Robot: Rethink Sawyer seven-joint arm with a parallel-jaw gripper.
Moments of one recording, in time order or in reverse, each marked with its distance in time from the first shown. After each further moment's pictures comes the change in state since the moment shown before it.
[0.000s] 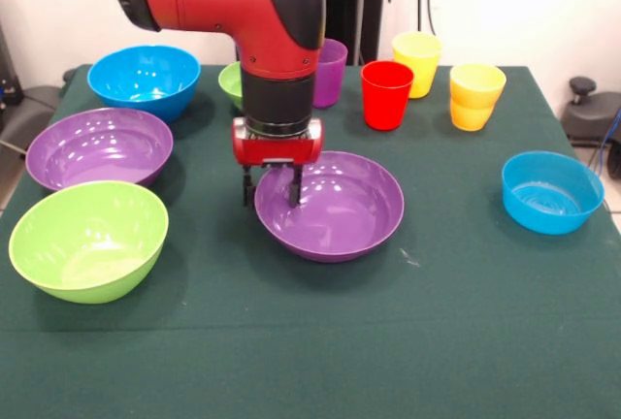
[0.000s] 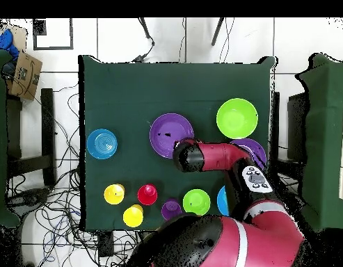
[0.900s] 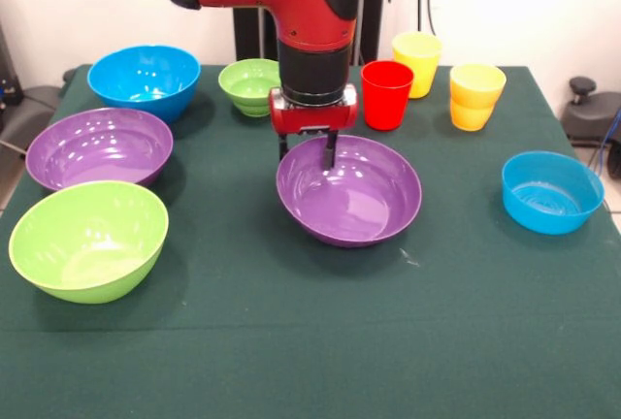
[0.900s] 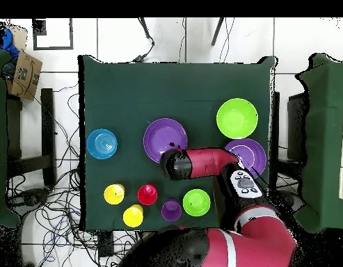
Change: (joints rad) arm 0.035 -0.065 0.021 0.094 0.000 0.063 0.000
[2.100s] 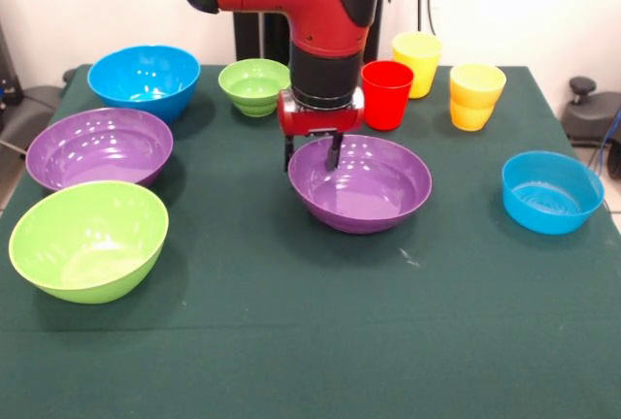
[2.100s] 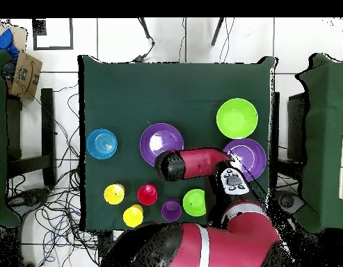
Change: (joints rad) arm 0.067 0.027 -0.057 -0.025 0.000 0.000 0.000
